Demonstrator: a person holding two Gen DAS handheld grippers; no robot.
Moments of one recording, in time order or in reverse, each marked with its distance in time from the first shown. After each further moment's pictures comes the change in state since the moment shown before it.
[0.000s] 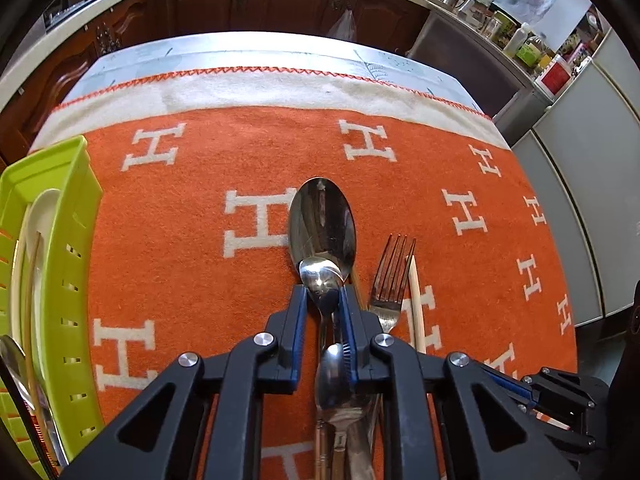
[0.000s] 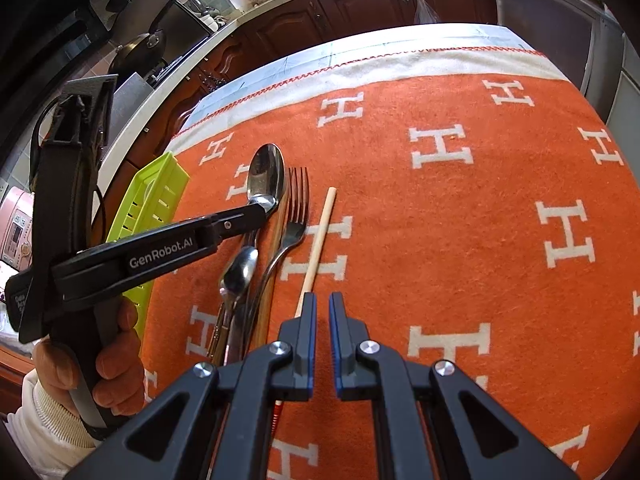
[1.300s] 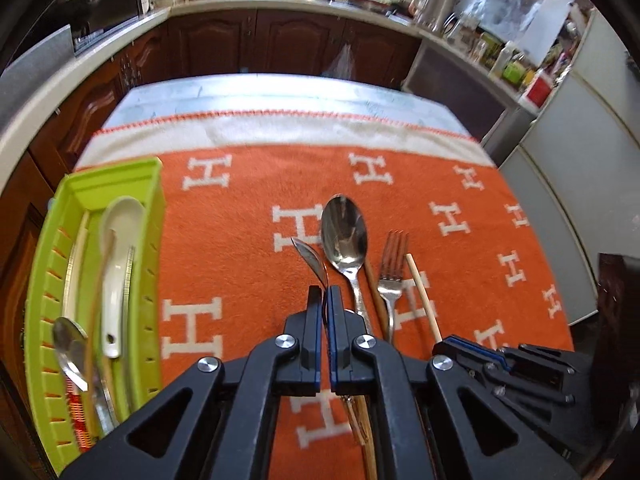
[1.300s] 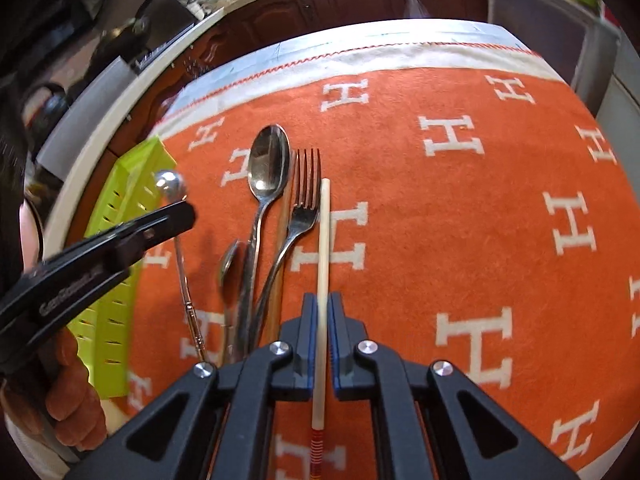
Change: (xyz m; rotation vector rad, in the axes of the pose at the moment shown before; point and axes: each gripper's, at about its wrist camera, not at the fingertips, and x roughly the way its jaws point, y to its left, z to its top) left arm -0.073 0.017 -0.025 0.035 -0.134 0.003; right arm 0.000 0.023 -0.002 0.019 0.013 -0.070
